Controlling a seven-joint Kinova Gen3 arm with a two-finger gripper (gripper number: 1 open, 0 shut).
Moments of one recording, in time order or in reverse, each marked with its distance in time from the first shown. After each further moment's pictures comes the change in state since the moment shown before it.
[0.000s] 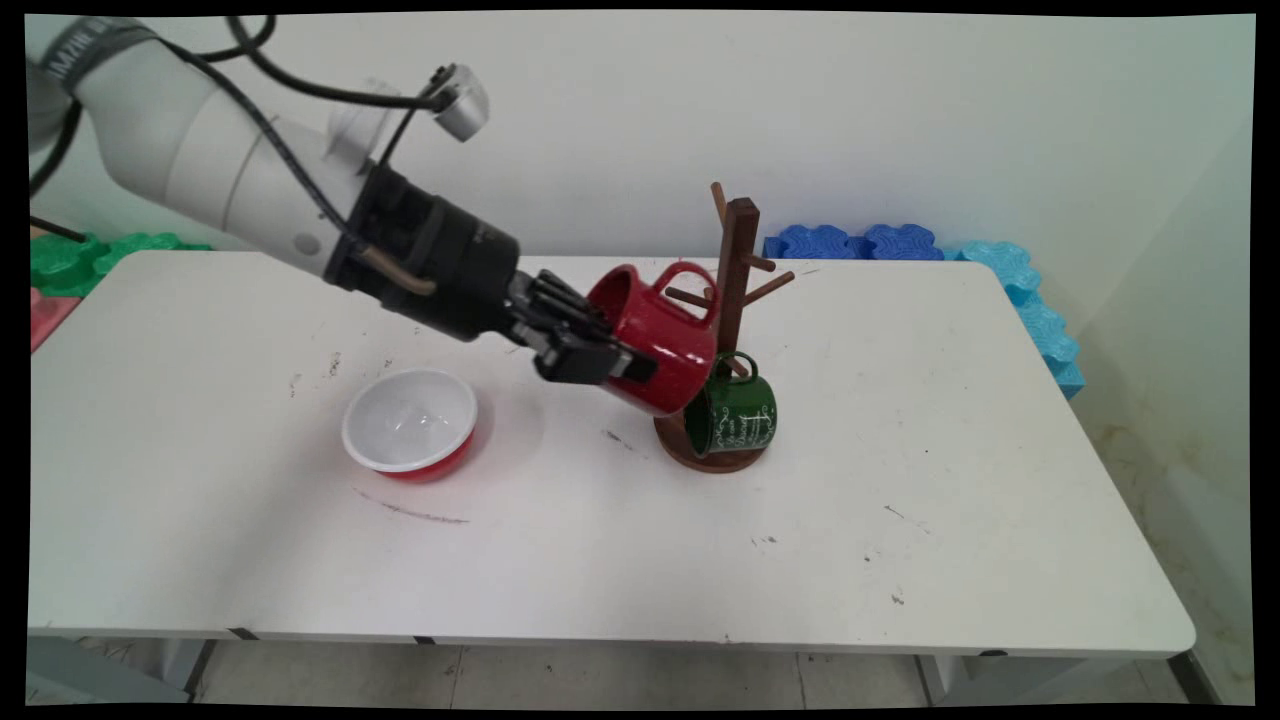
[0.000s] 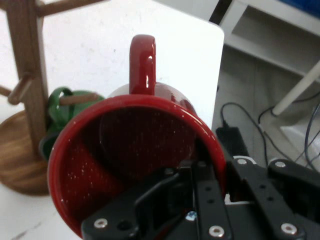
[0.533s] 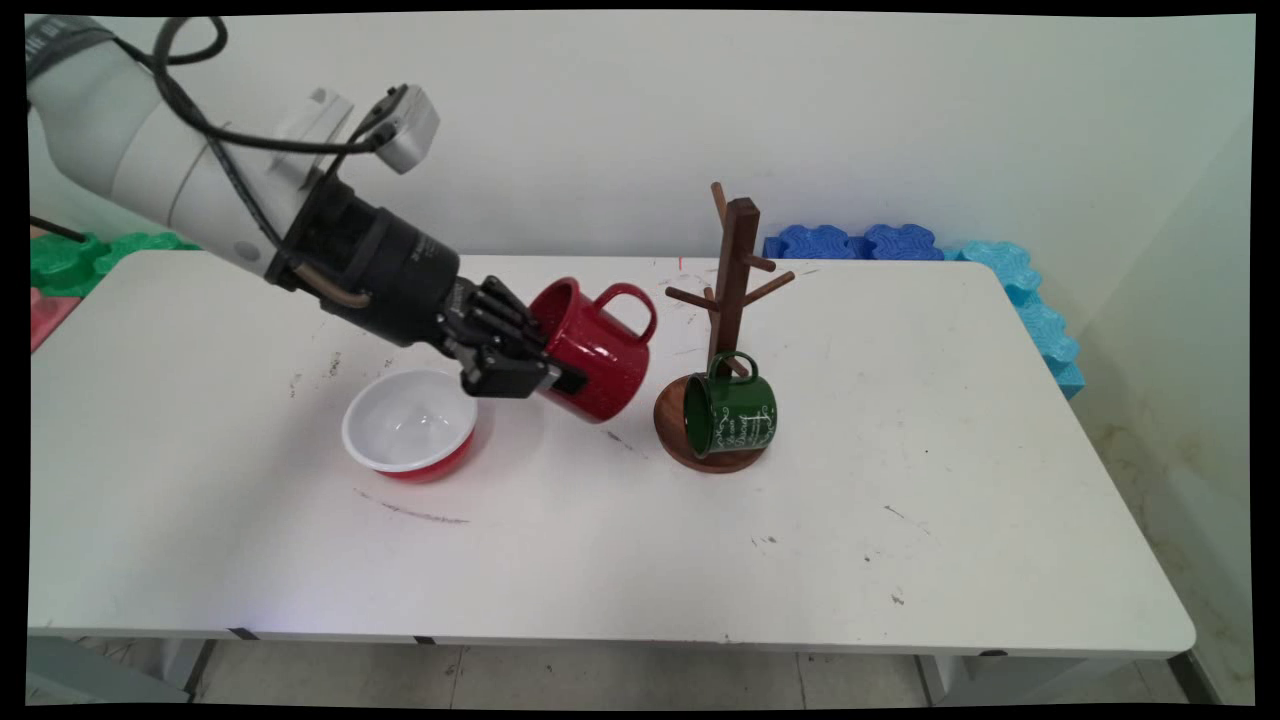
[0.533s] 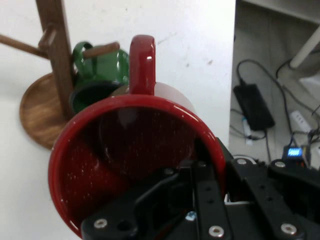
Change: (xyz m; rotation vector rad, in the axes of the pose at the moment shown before) arm -0.022 -0.024 -0.025 0.013 -0.089 0.113
